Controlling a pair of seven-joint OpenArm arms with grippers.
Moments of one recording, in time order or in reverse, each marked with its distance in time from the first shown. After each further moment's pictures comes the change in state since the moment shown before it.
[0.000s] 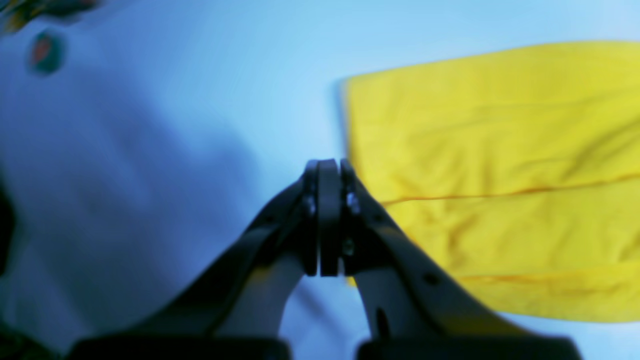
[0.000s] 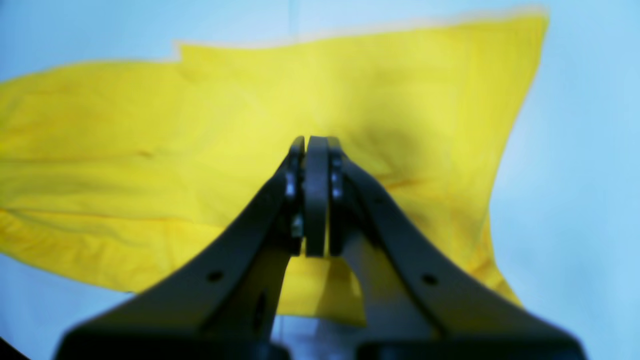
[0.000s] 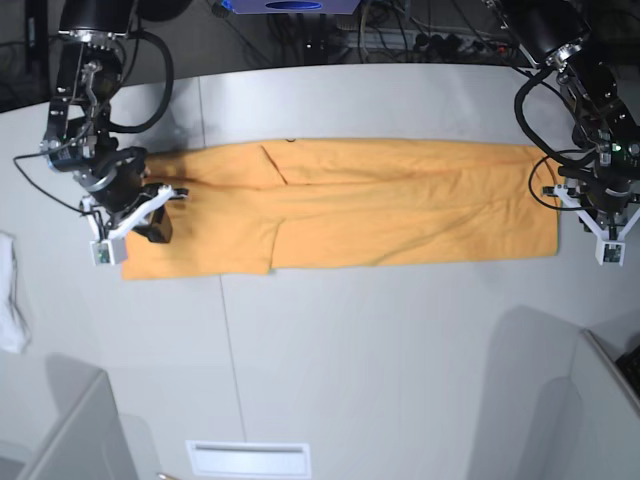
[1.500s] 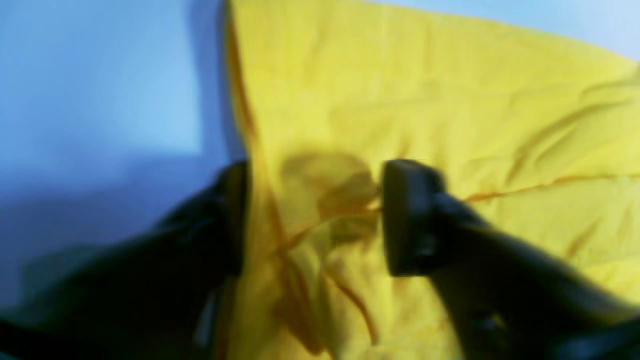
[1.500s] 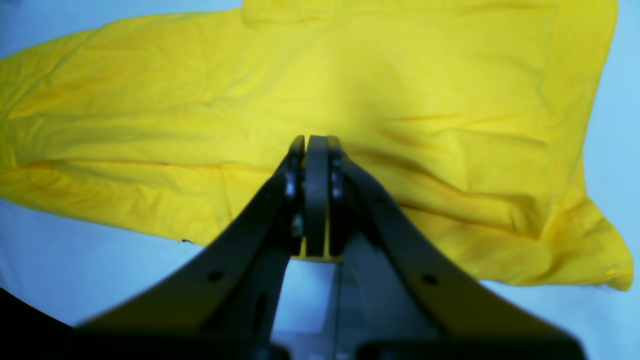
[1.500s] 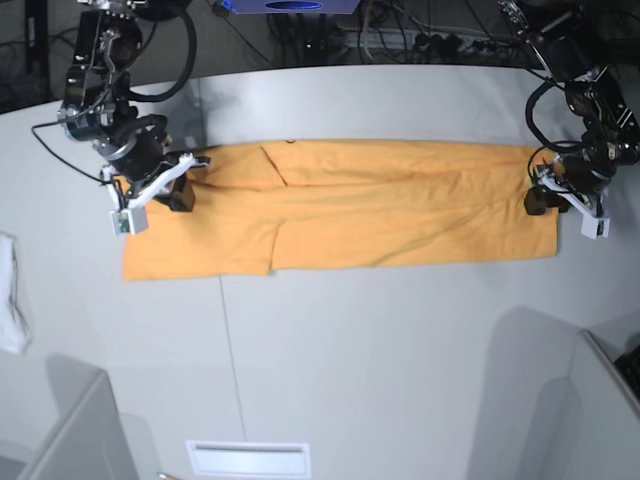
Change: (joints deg) left arm -2.4 -5.9 -0.2 -38.6 -22.5 -6.8 -12.2; right arm -6.9 -4.9 -0.2 4.2 -0.3 -0.1 -1.0
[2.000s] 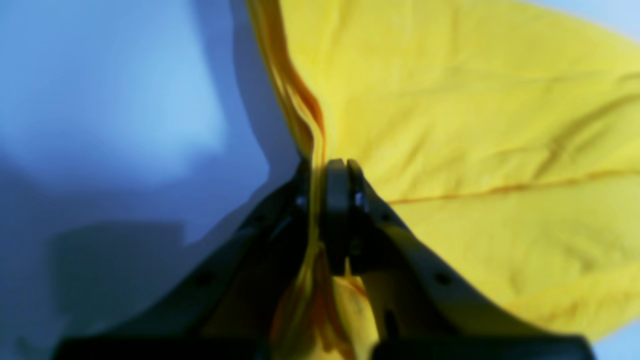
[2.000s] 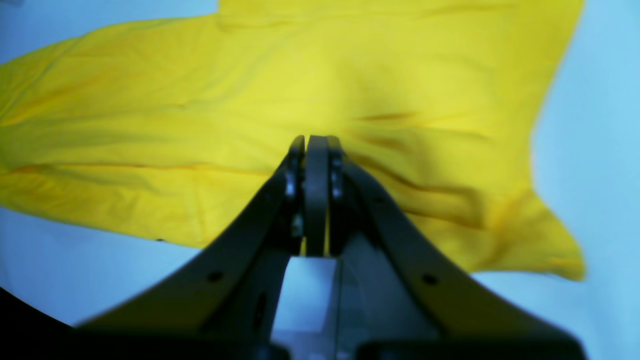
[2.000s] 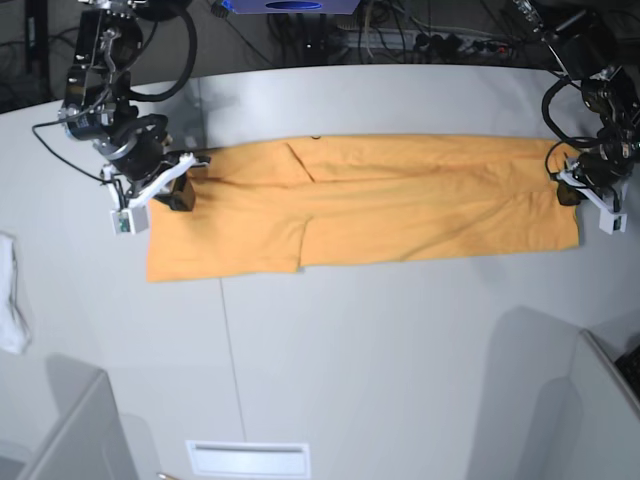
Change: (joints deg) left arm 1.2 -3.4 -1.4 2.5 3.3 0.3 -0.4; right arm 0.0 -0.1 0.0 0.0 0.0 0.0 0.0
